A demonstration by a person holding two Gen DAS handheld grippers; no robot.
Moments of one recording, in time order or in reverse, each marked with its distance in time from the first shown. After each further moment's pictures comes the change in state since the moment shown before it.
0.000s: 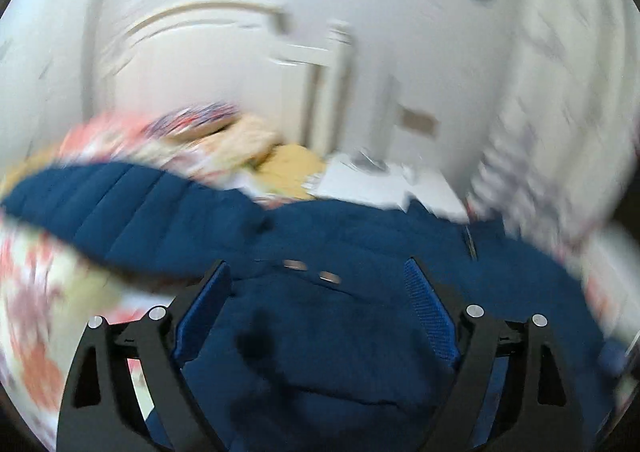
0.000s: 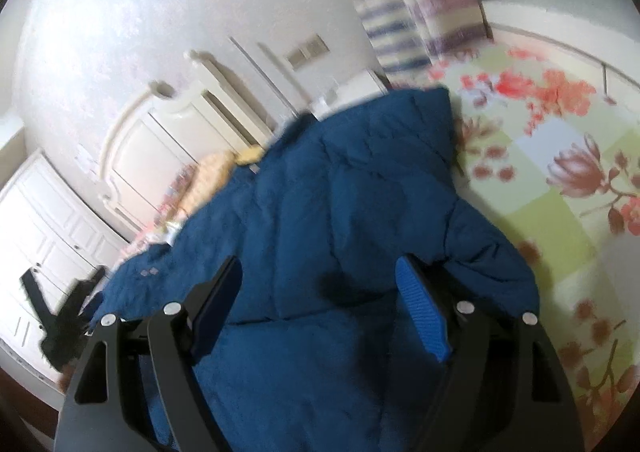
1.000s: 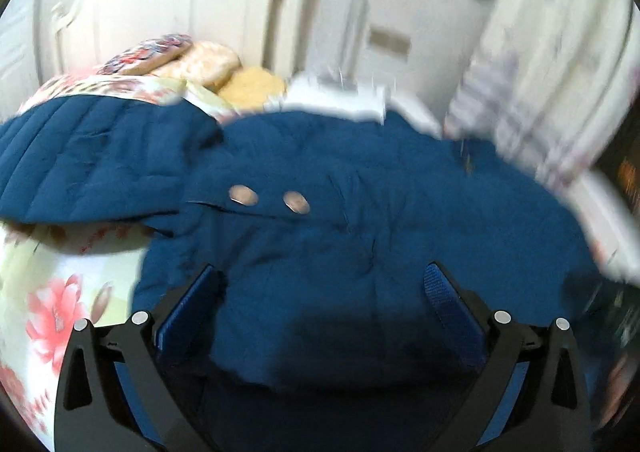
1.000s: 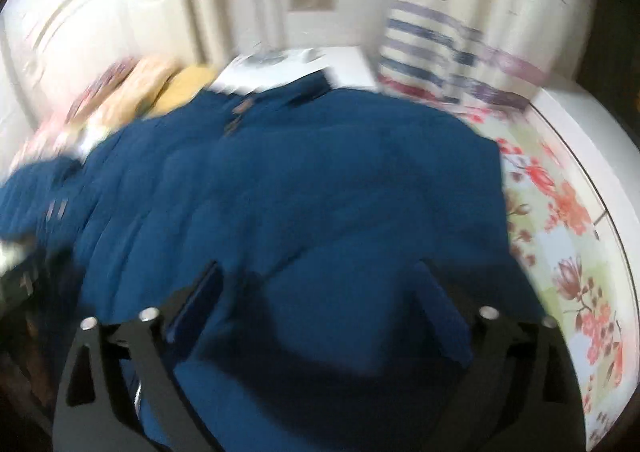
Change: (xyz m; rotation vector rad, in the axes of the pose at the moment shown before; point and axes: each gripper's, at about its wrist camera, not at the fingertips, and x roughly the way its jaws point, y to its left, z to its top) left arm 0.040 0.037 -0.021 -0.097 0.195 -0.150; right arm 0.110 0.117 -0.020 -0.457 0.322 -0.448
